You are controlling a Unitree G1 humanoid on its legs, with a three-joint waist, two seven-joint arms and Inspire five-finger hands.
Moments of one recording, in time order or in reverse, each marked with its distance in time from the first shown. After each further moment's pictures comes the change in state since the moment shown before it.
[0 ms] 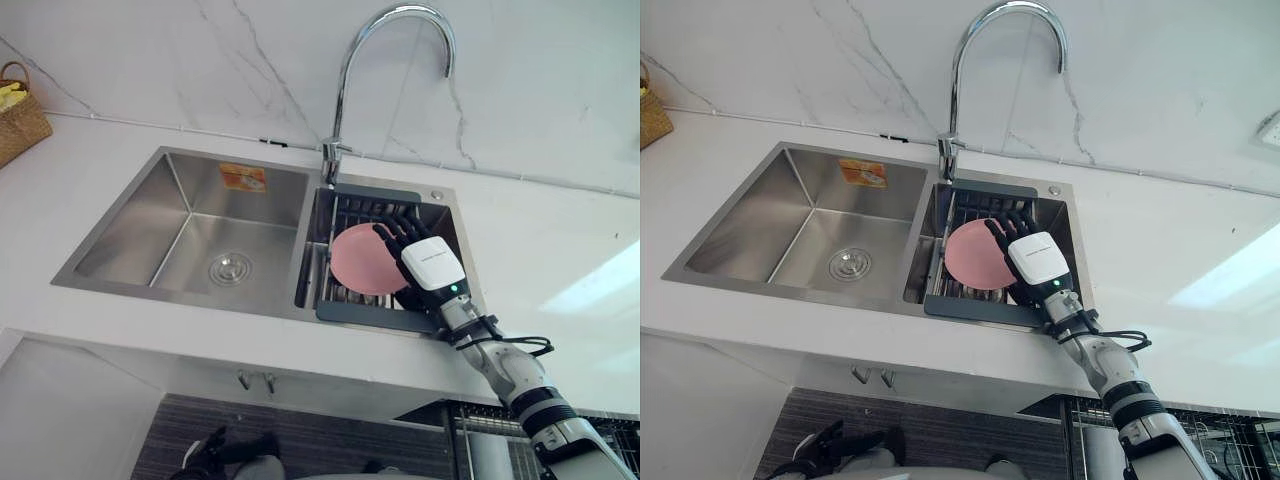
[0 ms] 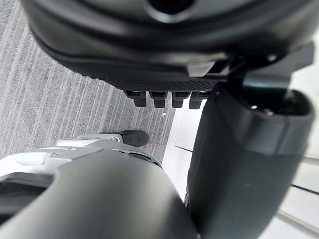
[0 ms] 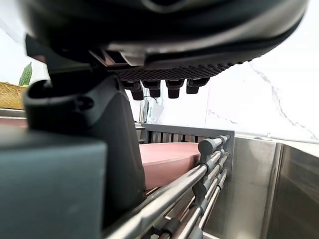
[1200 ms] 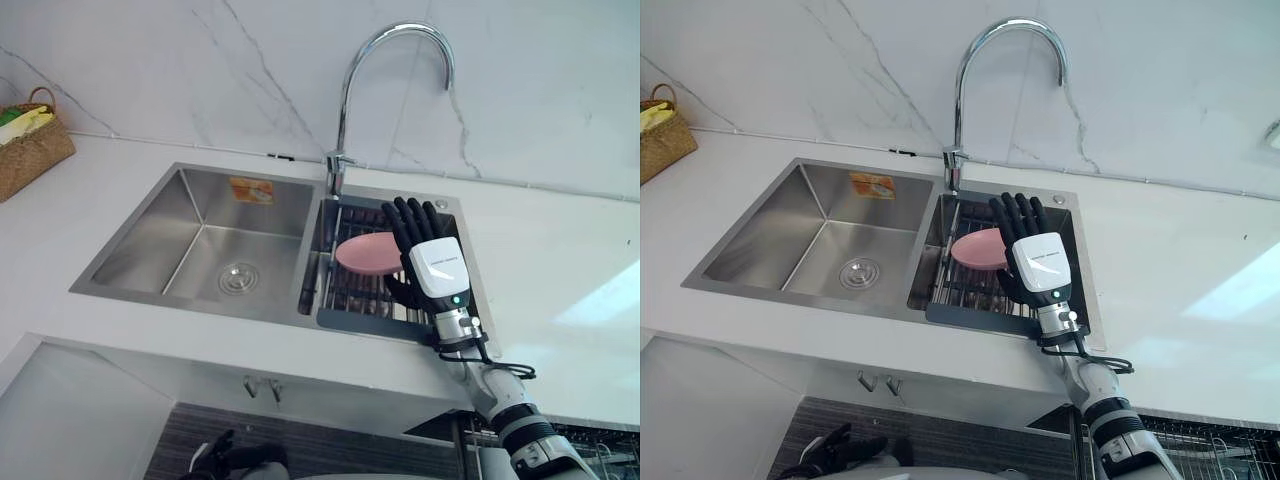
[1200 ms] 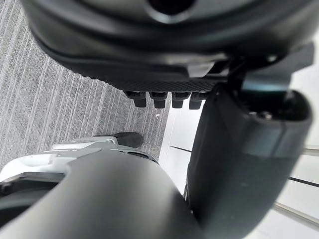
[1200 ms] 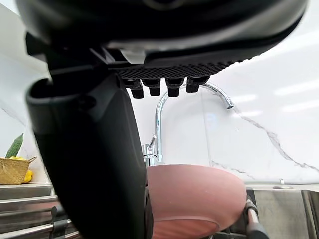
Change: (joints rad) left arm 0.003 -0.011 -0.036 0.033 0.021 -0.029 -0.009; right arm 0.073 0.120 -0.028 -0.036 0.033 0.064 -0.251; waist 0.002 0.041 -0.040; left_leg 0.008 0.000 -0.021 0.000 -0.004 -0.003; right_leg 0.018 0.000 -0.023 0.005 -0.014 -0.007
